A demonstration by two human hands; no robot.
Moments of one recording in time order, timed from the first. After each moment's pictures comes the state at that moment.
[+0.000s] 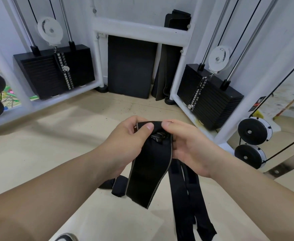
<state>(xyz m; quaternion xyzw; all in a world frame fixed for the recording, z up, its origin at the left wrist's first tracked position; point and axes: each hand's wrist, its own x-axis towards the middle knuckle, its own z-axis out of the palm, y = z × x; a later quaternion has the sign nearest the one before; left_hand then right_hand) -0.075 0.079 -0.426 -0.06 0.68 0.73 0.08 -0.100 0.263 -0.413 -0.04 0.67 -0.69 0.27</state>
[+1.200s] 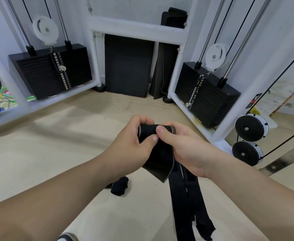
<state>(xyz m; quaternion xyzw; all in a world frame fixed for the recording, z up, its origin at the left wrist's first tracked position) -0.063 0.086 -0.431 0.03 0.78 0.63 0.04 -0.098 0.260 -0.425 0.00 0.71 -0.67 0.22</state>
